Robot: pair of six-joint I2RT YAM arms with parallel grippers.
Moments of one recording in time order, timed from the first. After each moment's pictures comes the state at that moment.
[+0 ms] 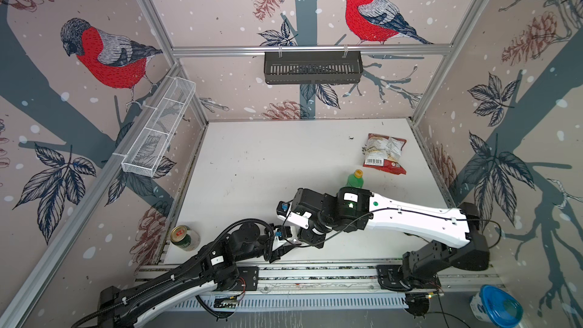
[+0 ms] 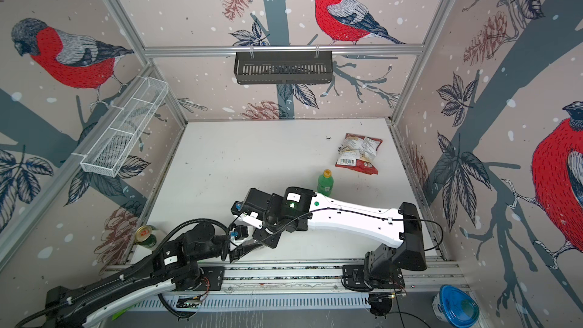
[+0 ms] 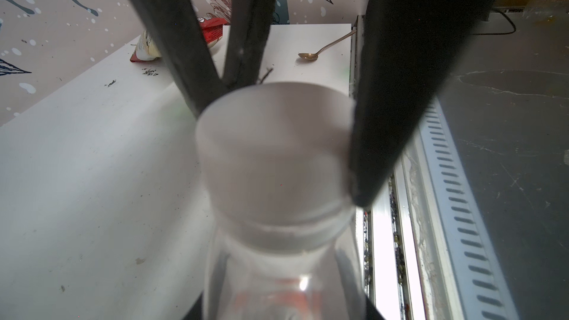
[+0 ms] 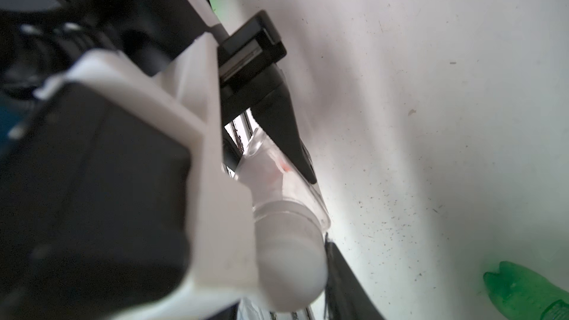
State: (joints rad) left arm -1.05 0.35 0.20 -0.23 0.20 0.26; right arm 1.32 1.57 1.52 -1.10 -0.05 0.17
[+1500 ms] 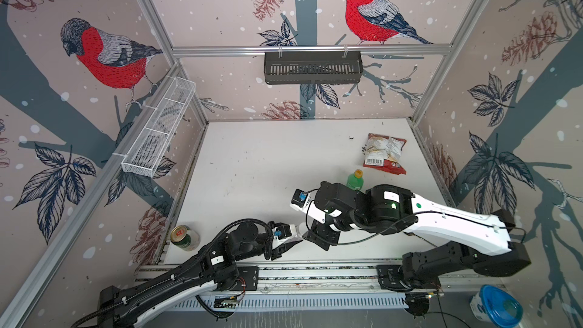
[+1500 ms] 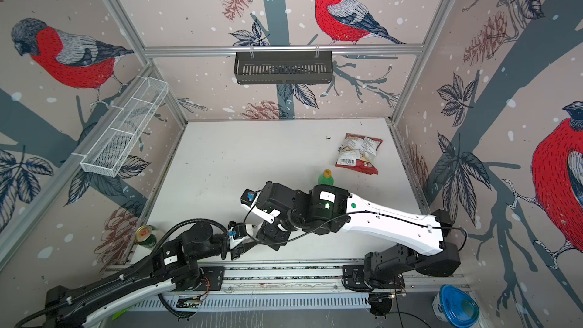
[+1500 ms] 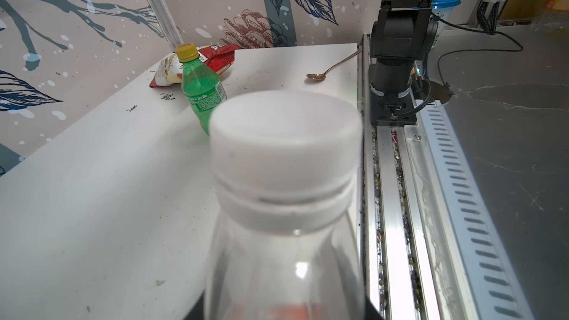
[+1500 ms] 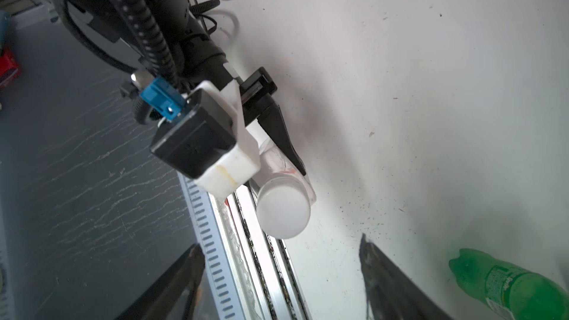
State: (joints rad) left arm -1.05 0.36 0.21 -0.16 0.19 0.29; right arm 1.34 1.39 1.55 -1.12 0.01 0.13
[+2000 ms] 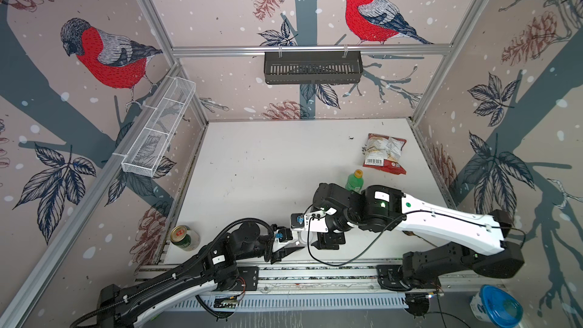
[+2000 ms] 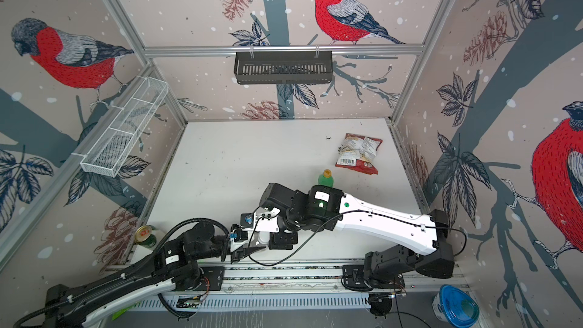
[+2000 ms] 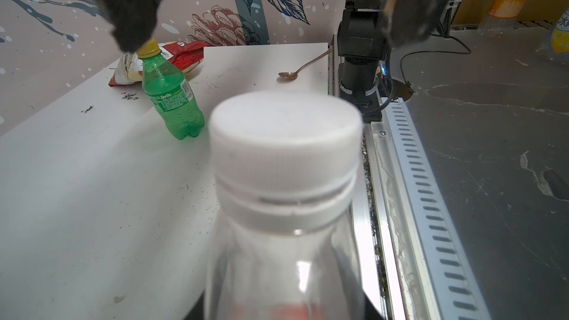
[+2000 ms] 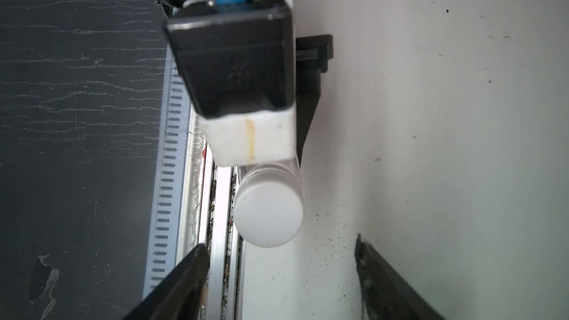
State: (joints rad) left arm -1.05 0.39 0.21 -0.16 0.29 0.27; right arm 1.30 1.40 1.45 -1.08 -0.12 -0.33
